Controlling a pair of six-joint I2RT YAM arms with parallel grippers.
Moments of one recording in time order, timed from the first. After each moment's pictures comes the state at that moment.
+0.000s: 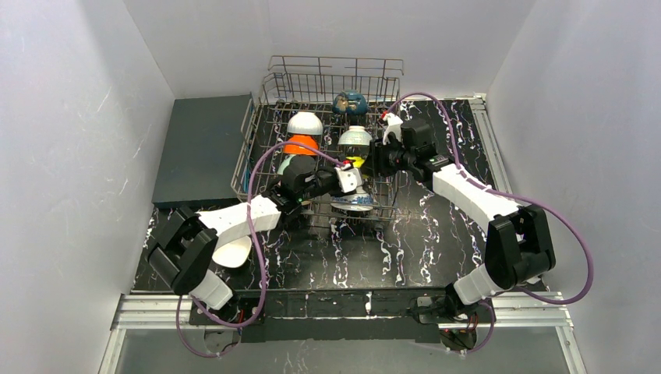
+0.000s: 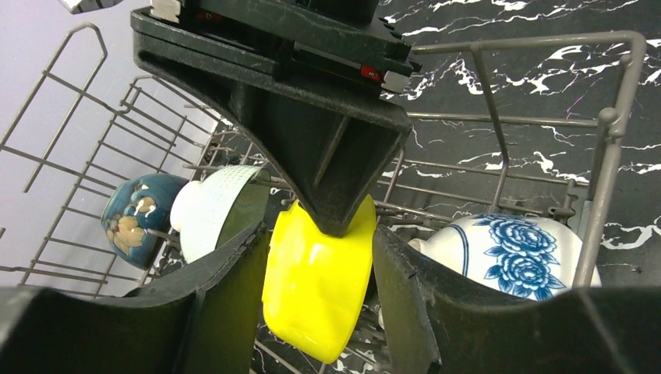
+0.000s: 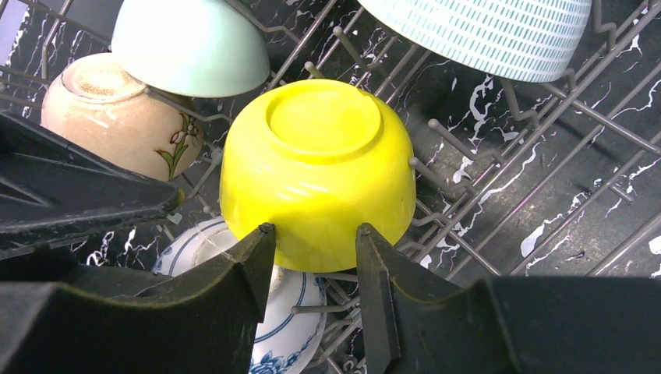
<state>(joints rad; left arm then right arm) -0.74 1.53 0.86 0.50 0.35 0.65 0.44 1.51 1.08 -0.18 -0.43 0.21</state>
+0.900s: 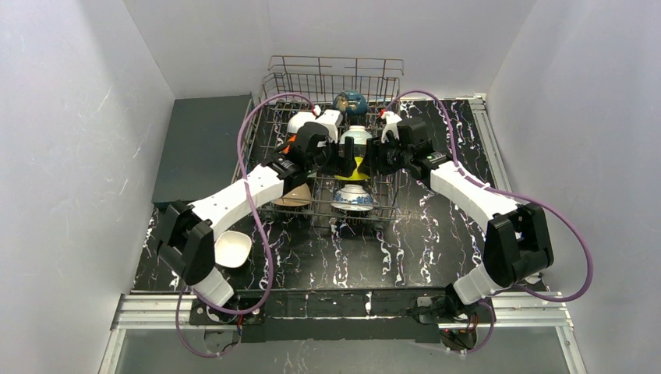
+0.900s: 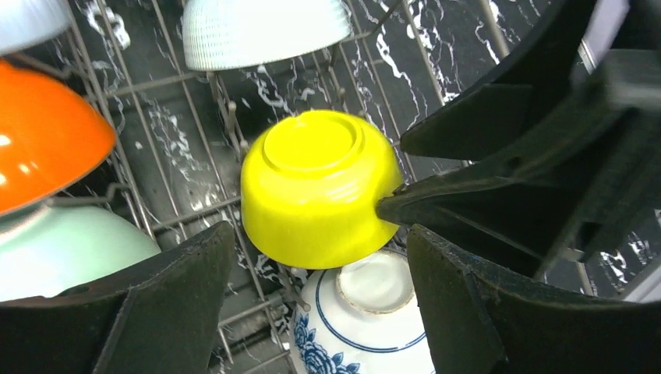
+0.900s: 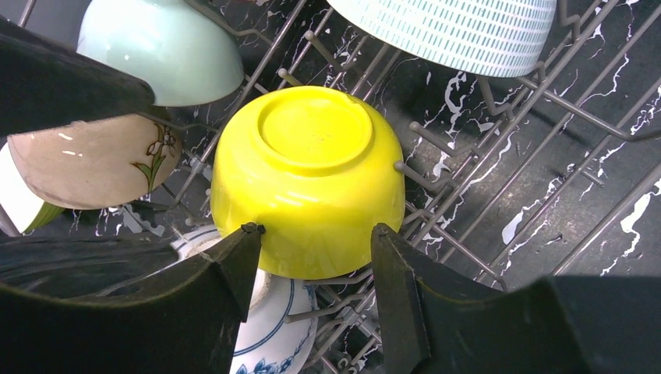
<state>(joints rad) -0.71 1.59 1.28 -0.21 -0.04 -0.33 0.45 1.52 1.12 -0.24 -0.34 0.22</state>
